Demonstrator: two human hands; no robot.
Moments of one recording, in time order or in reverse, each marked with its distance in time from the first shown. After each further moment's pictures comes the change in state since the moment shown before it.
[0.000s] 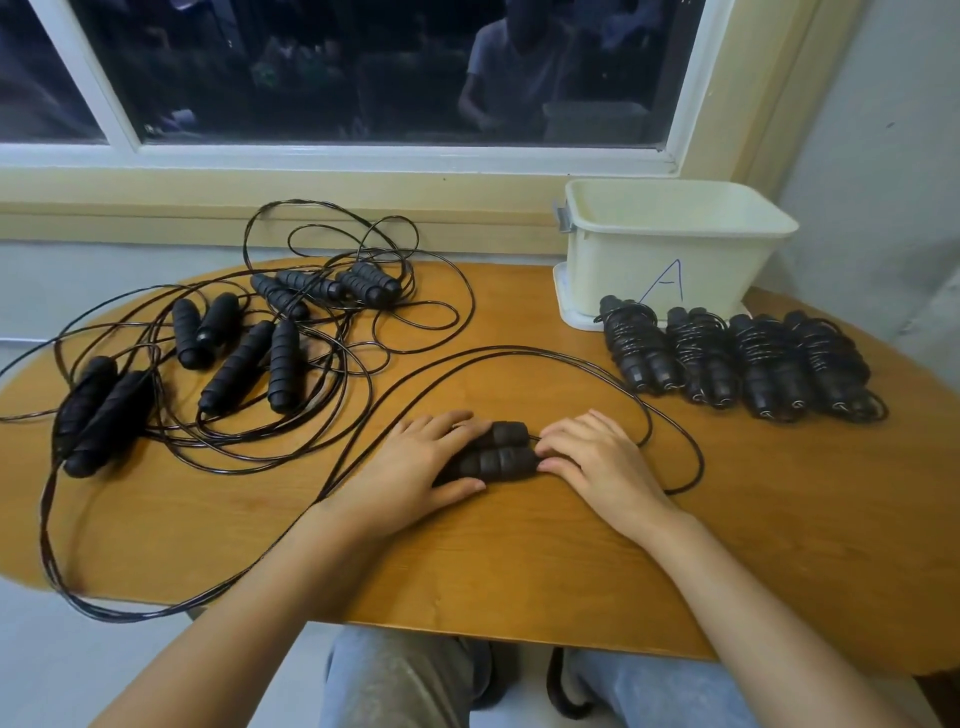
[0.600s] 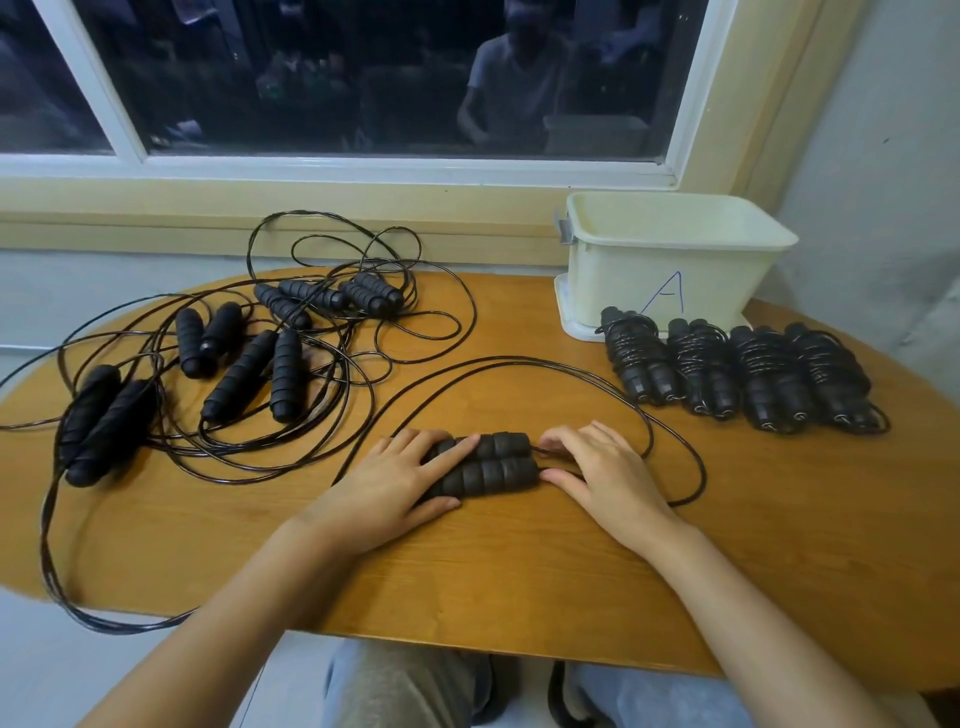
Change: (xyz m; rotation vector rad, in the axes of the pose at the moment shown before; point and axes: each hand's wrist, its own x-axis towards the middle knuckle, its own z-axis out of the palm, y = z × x) left_hand -0.014 -0.021 -0.002 0.214 -0.080 0.048; right_hand 0.000 -0.008 -0.008 -0.022 -0.019 0.092
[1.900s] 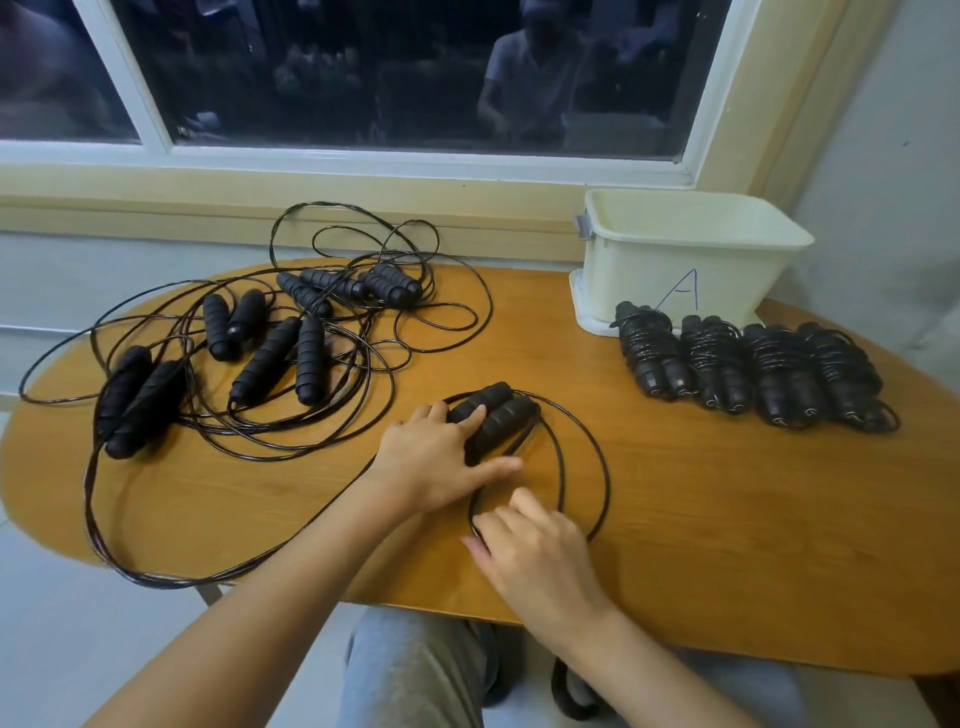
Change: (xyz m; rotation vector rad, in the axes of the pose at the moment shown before) left_hand 0.018 0.036 -0.021 0.011 -0.010 -0.390; right_hand -0.044 -0.113 0.039 -0.236 0.264 -0.262
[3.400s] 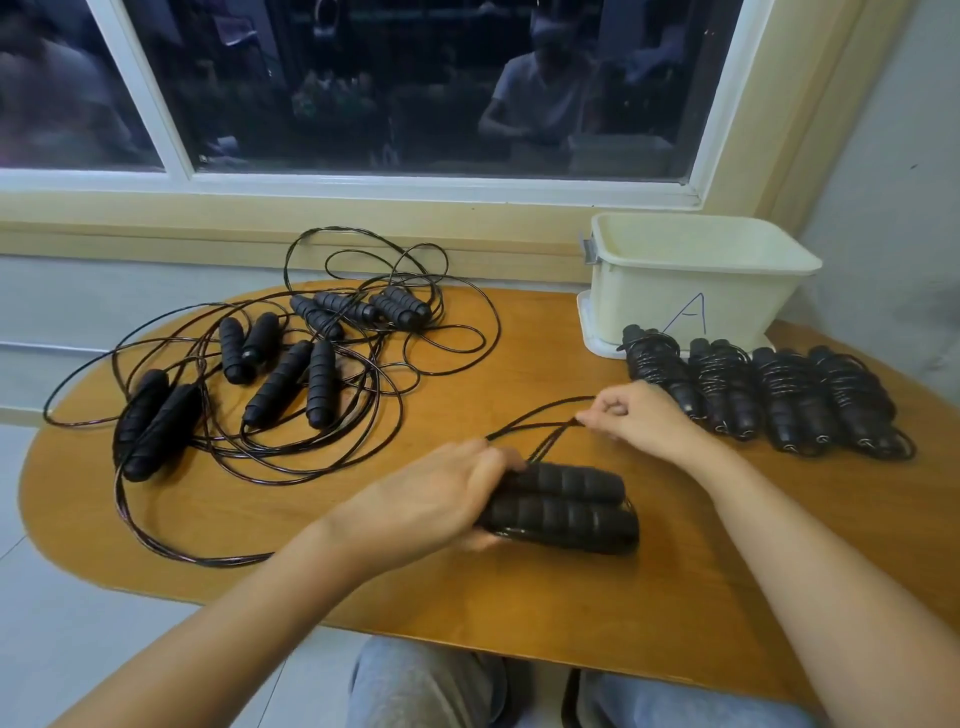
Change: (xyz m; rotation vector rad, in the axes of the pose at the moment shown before) left_hand -0.047 -0.004 -0.040 -0.146 0.227 0.624; right_hand 0.090 0.163 -0.036 0.521 -0.530 0.577
